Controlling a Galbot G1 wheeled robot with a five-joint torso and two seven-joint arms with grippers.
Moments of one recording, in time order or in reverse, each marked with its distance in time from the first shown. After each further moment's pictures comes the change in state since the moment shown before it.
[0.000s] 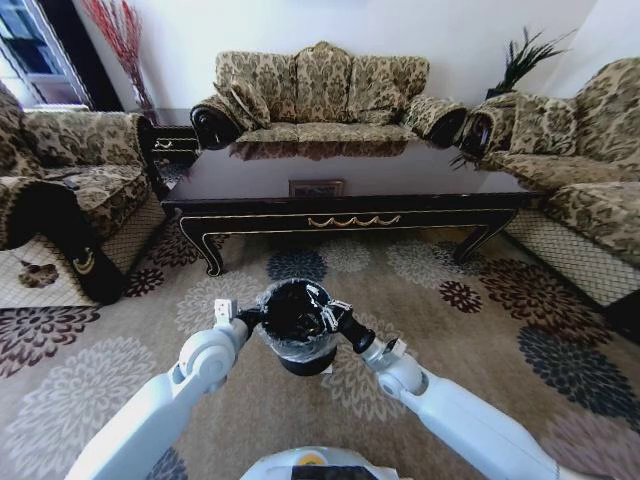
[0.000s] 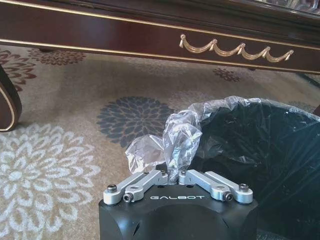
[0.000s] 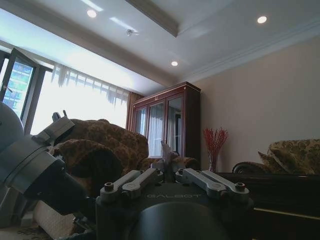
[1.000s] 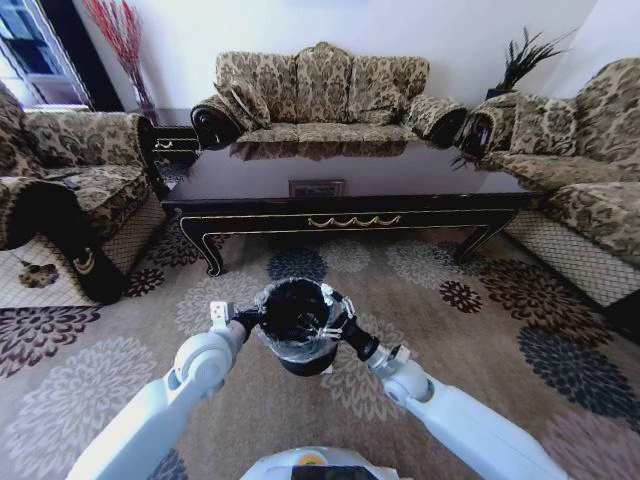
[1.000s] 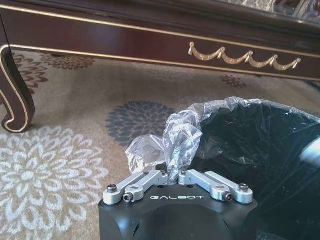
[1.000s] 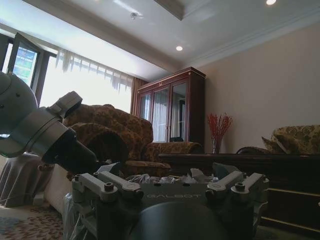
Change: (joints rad) left arm 0.052 -0.004 -0.066 -0.035 0.010 0.000 -0.002; right arm -0.073 -0.026 0.018 -0.007 -0.033 0.001 -0.024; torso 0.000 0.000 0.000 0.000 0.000
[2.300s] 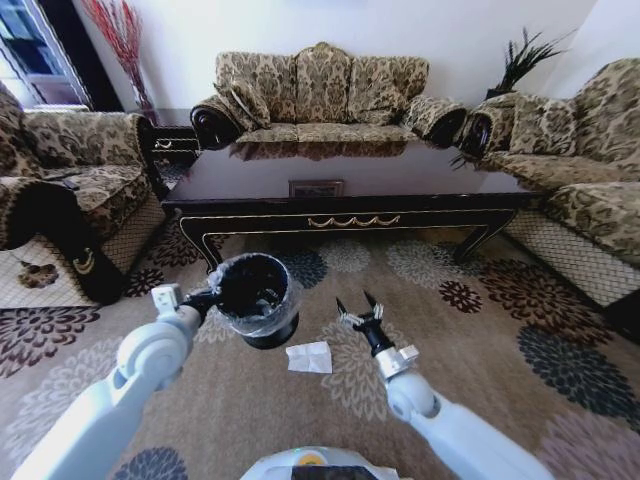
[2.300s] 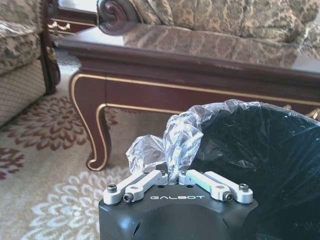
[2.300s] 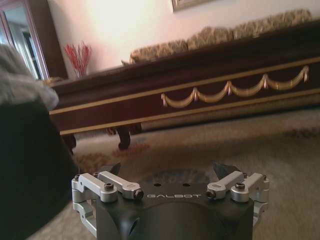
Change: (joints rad) left arm 0.113 0.111 -0.354 -0.082 -0.086 -0.012 -0.051; right arm -0.139 0.084 0.066 -0.018 0.107 -0.274 0.516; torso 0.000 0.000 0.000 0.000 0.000
